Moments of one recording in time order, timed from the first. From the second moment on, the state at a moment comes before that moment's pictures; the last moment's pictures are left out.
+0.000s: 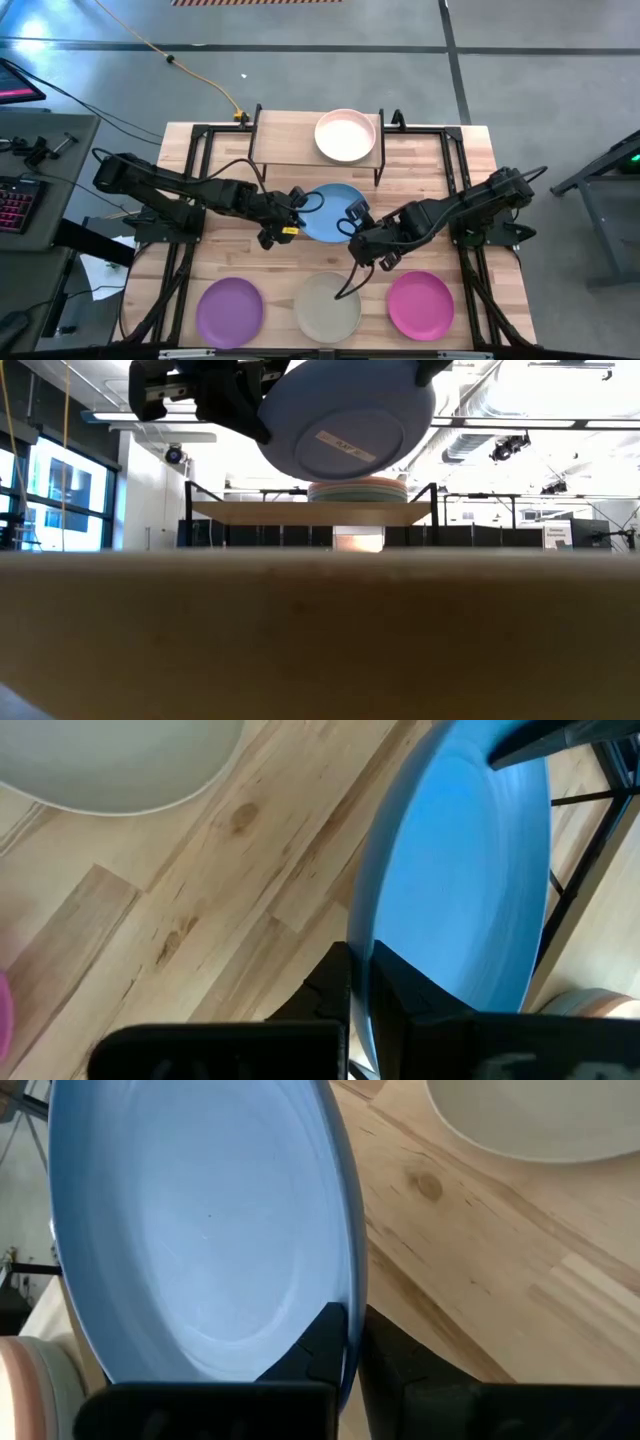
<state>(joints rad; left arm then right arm) -0.15 1.41 1.07 -0.46 -0.13 0.80 0.39 1.70 1.67 -1.17 0.37 -0.39</state>
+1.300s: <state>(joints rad) -0.19 1.41 1.07 -0.66 -0.50 0.71 0.39 1.70 1.79 -1.36 0.48 -0.13</state>
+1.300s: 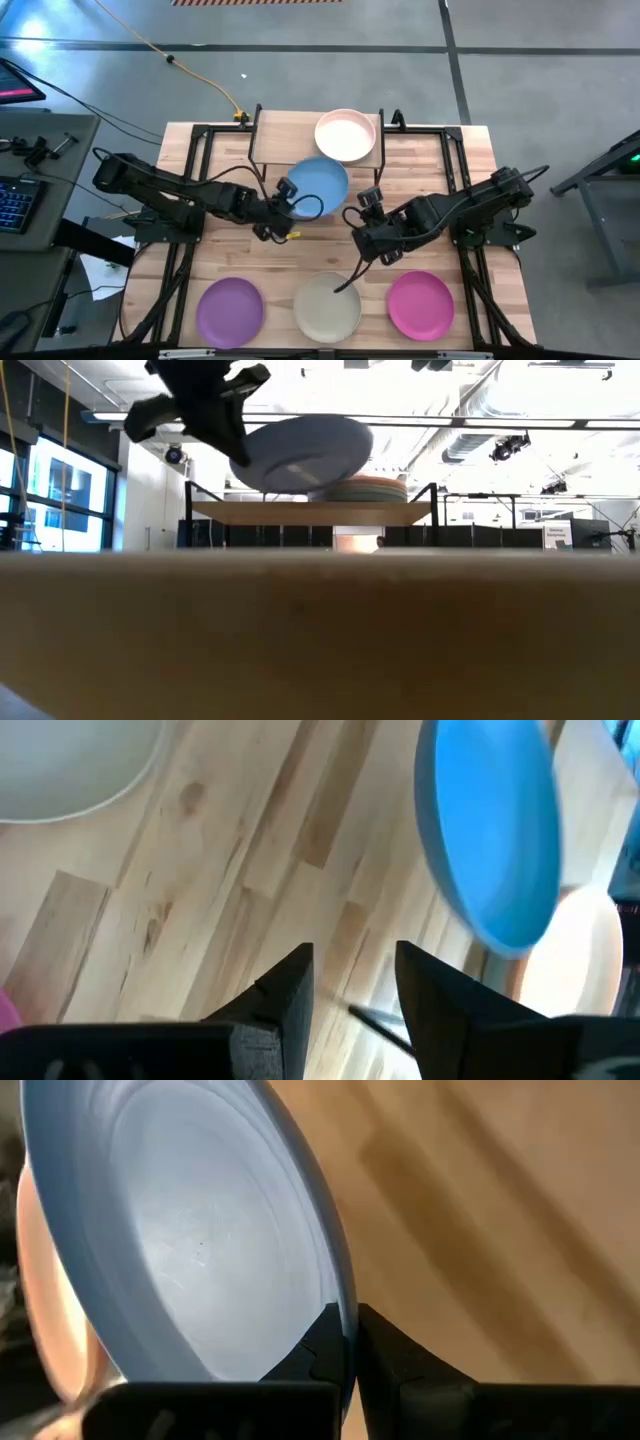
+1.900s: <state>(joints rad) -0.17 1.41 1.21 -1.07 -0.72 0.55 0.39 1.70 1.80 -1.49 0.48 -0.01</state>
